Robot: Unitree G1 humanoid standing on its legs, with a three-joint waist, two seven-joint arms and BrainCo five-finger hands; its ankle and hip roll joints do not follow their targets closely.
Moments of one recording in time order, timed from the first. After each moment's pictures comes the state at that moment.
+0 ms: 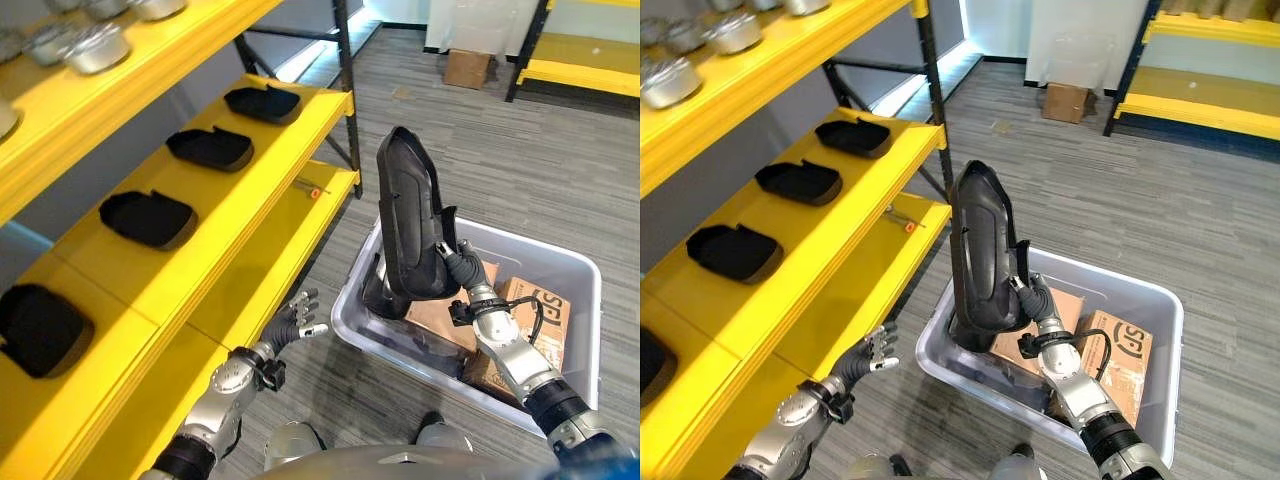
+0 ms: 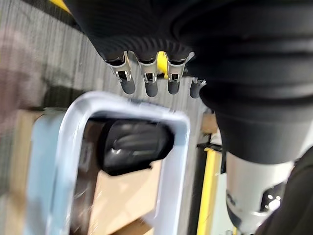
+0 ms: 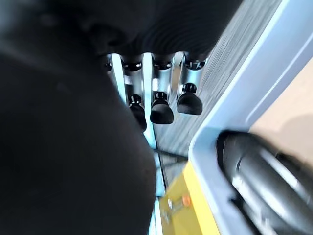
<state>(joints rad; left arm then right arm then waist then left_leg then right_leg) 0.02 0.43 -0.34 0.31 -0.46 -0.09 -0.22 -0.21 -0.43 0.40 0.35 0.12 -0.17 -0.31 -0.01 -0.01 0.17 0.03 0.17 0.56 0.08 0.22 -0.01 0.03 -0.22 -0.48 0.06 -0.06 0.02</state>
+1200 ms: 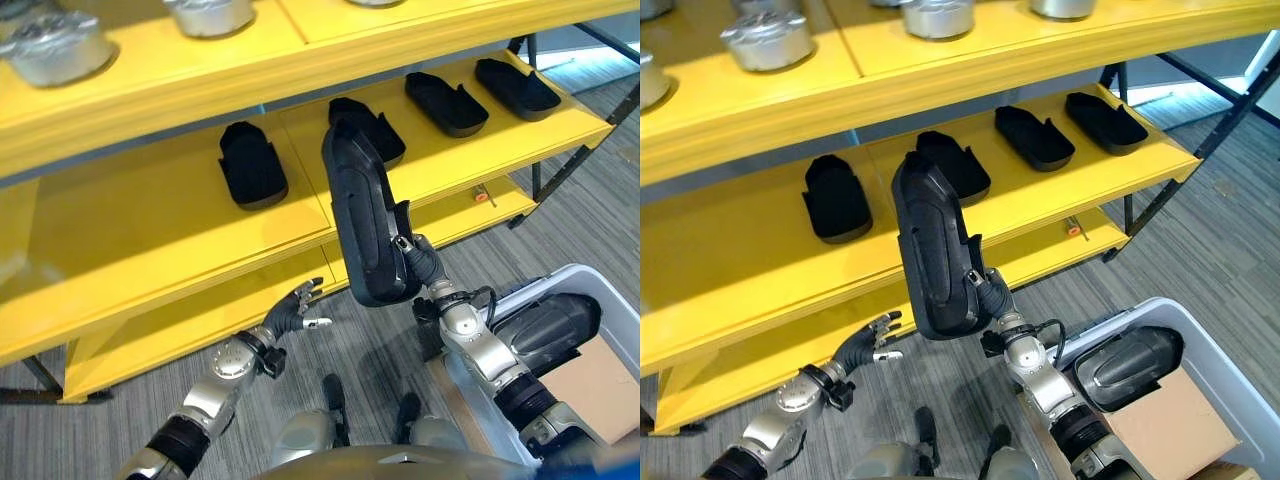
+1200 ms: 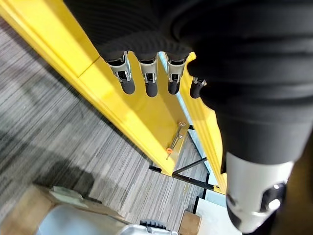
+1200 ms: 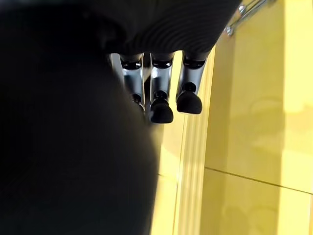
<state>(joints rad) 0.01 0.44 -0.43 0.29 -0.42 -0.10 -0.19 -0.23 -0.33 0.49 0.27 0.22 -0.13 -0.25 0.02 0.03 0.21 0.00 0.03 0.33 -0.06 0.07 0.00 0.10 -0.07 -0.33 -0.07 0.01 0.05</state>
